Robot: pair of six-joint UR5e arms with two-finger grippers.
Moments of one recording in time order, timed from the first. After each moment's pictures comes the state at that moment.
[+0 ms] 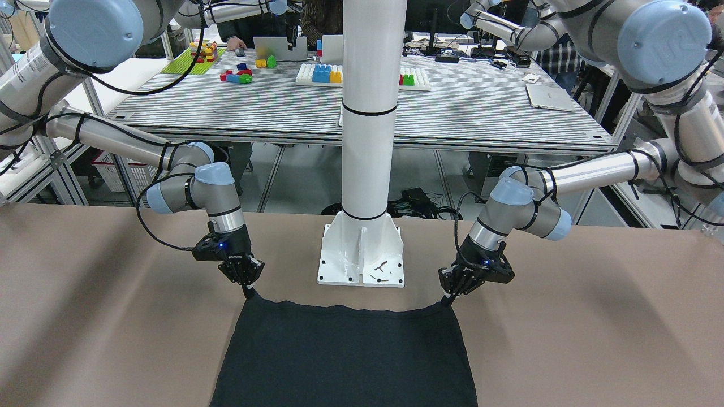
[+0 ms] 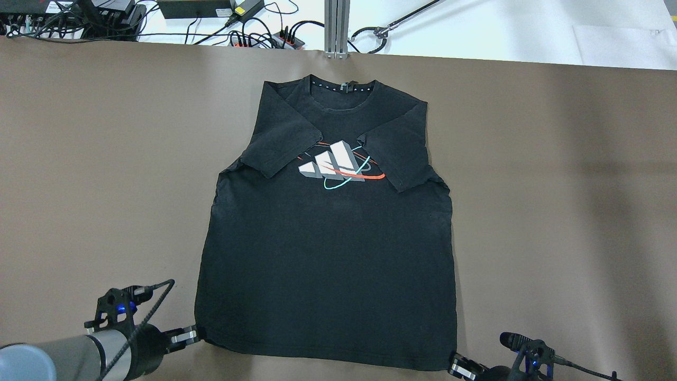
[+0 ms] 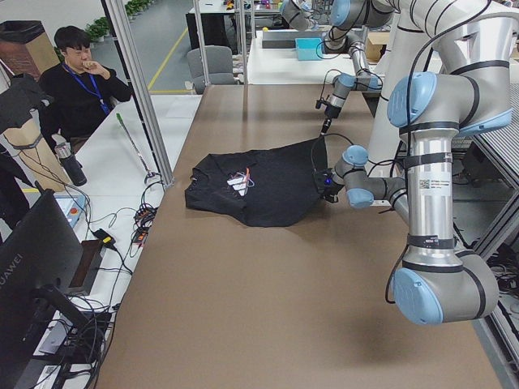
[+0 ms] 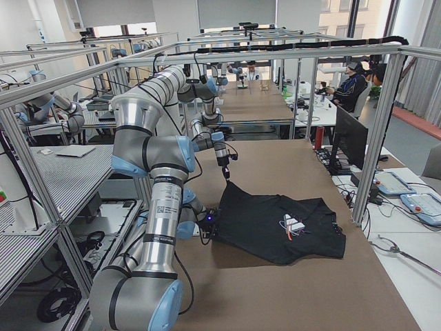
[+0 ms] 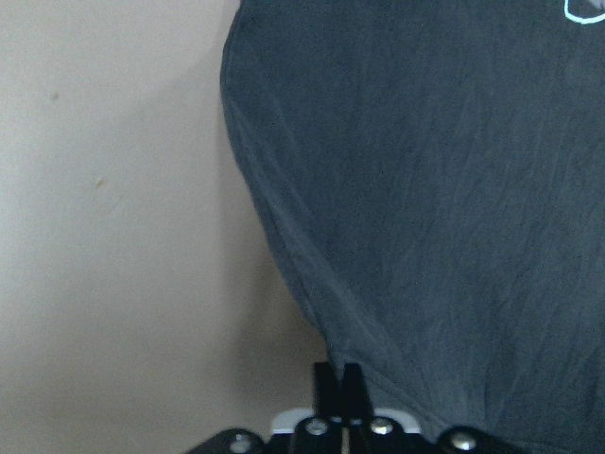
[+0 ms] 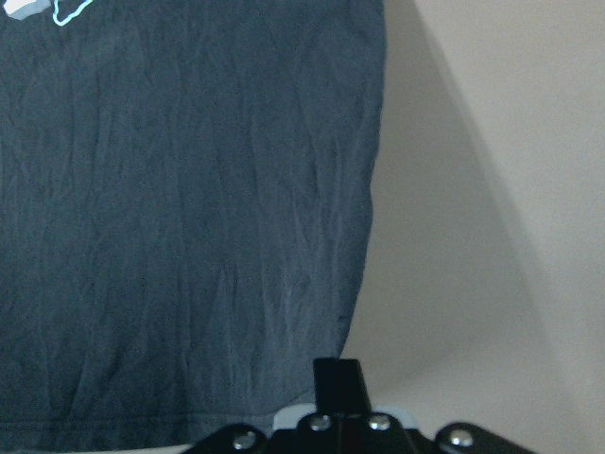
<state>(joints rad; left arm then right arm) -0.32 -1.59 -2.24 -2.03 -1.61 -1.70 0.08 -1.73 2.35 -1.12 1.26 1.76</state>
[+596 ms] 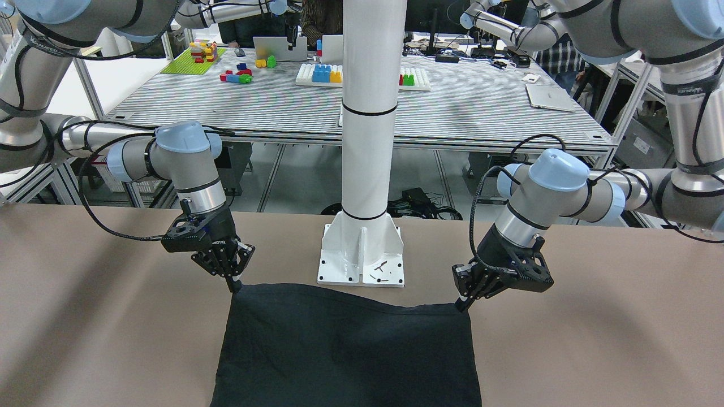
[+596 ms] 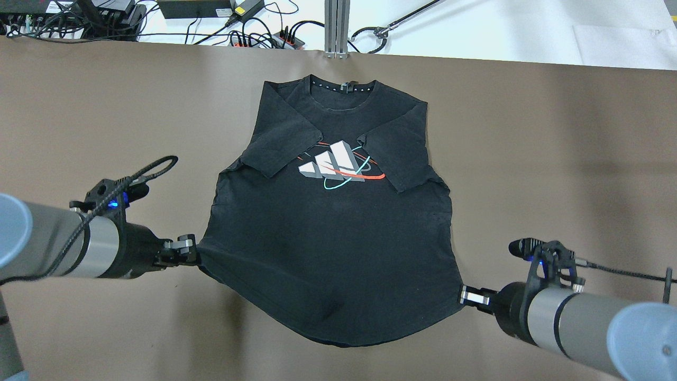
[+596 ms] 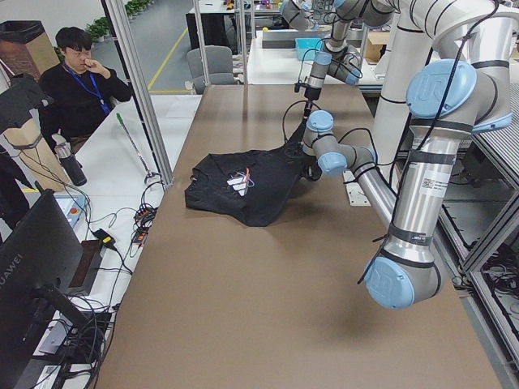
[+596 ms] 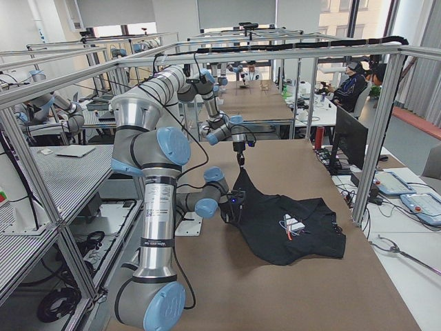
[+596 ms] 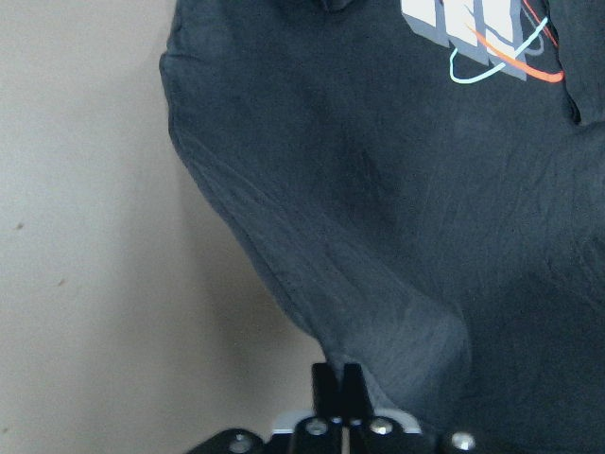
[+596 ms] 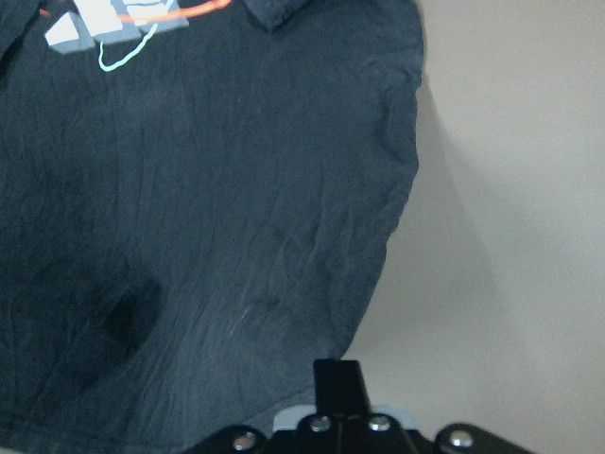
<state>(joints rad) -0.68 -1.88 -2.26 -1.66 -2.07 -1.46 0.50 -1.52 2.41 -1.44 1.75 1.44</state>
